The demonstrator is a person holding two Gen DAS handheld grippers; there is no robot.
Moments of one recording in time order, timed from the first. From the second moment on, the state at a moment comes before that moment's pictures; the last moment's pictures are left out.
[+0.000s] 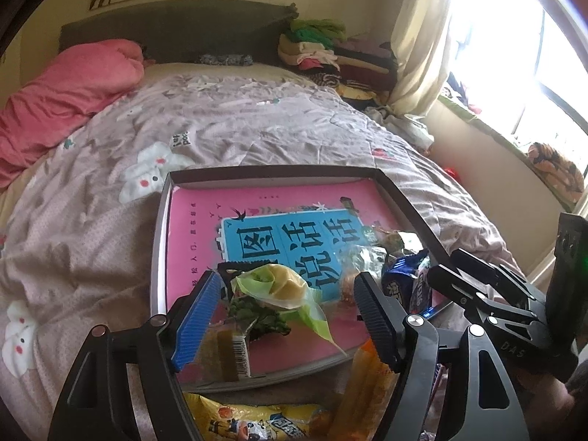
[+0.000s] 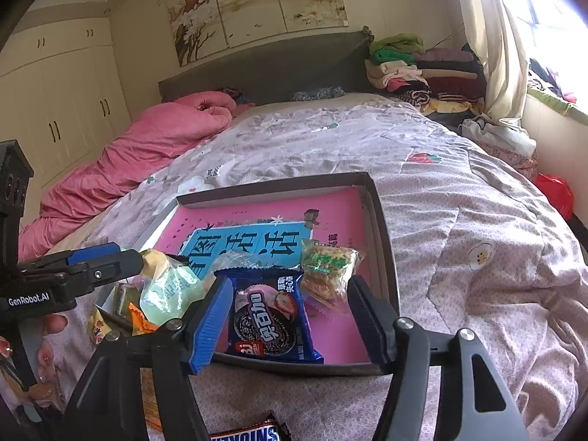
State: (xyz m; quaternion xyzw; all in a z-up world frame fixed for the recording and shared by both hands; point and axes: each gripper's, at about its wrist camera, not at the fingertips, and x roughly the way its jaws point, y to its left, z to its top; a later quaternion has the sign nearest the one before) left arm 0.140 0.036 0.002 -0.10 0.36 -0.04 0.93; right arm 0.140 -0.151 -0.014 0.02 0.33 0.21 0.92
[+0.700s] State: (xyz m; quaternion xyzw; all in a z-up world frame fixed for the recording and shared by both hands) left arm 0.119 0.054 0.020 -0.10 0.35 -0.01 0.93; right arm 0.133 -0.165 0.002 0.04 0.30 0.21 0.93
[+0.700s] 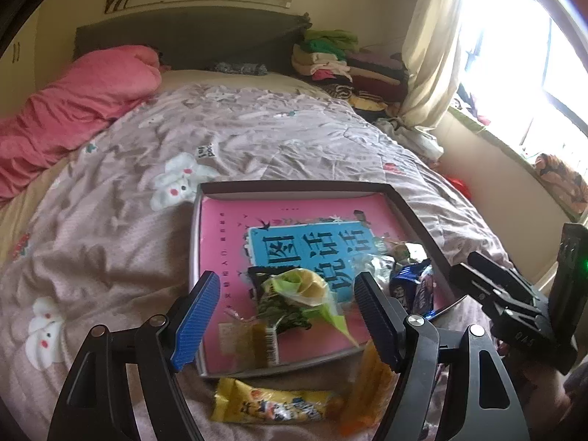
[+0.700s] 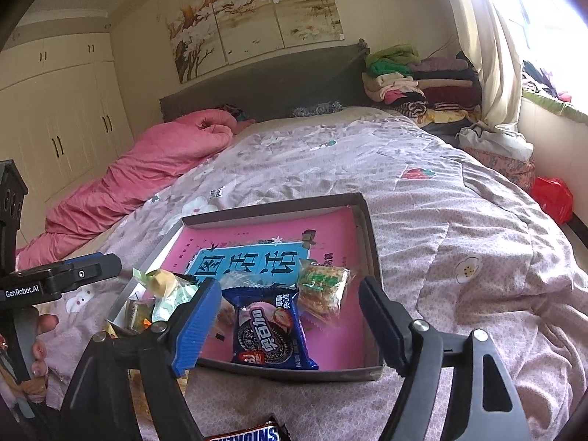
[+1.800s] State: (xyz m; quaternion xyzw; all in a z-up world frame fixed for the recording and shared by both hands) left arm 0.079 0.059 0.025 -0.08 0.36 0.00 0.93; right arm 0.092 -0.148 0.008 0.03 0.31 0.26 0.91
